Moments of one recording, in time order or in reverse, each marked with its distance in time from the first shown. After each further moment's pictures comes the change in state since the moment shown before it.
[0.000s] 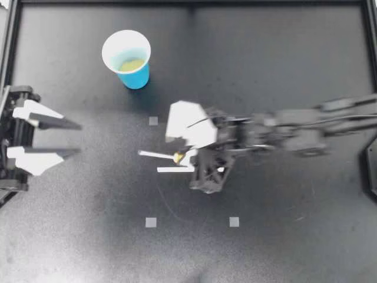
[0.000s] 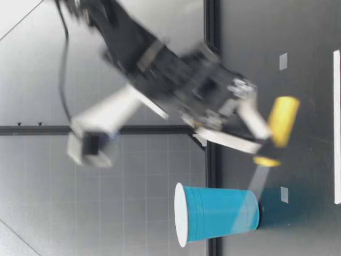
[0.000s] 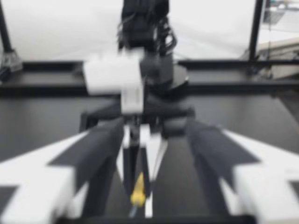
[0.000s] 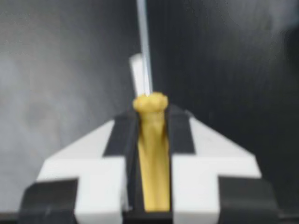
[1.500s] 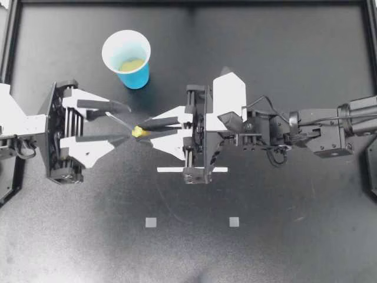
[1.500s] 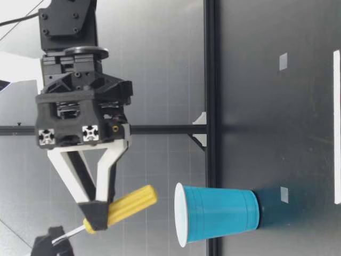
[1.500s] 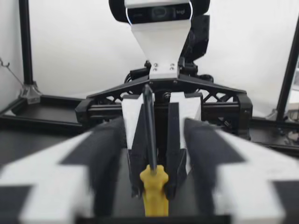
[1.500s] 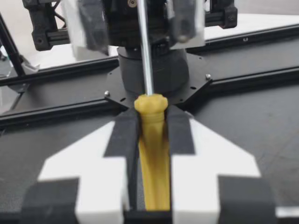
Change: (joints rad) left arm -0.002 0.440 -0.137 -0.123 -0.456 -0.002; right arm 0.008 -0.038 0.018 -0.040 -0.703 0.017
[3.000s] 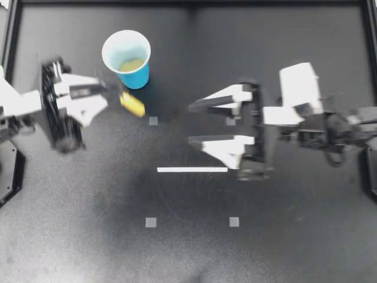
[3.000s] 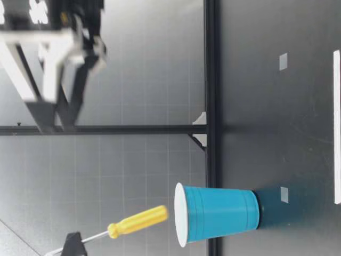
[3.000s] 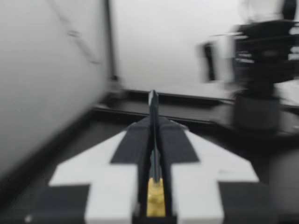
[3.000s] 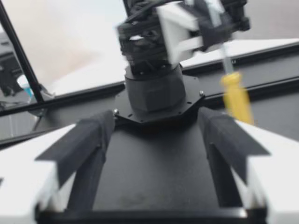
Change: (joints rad) left arm 0.245 -0.034 0.055 -0.003 -0.006 0.107; right arm 0.002 -0.322 0.318 0.052 -0.106 0.003
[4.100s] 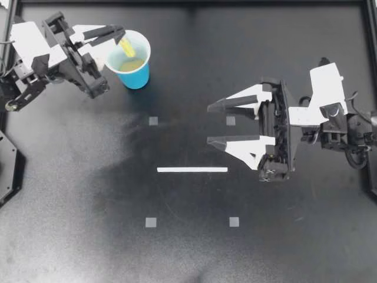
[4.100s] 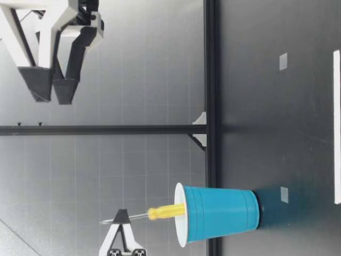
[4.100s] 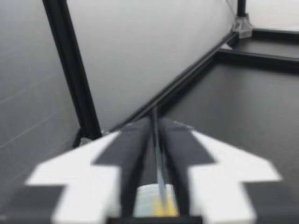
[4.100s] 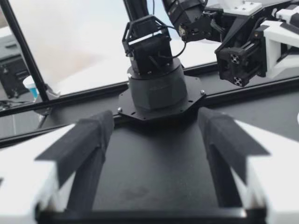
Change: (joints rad) left arm 0.262 0.241 -0.106 -0.009 0.035 0.075; right arm 0.006 -0.038 0.049 0.000 -0.012 0.002
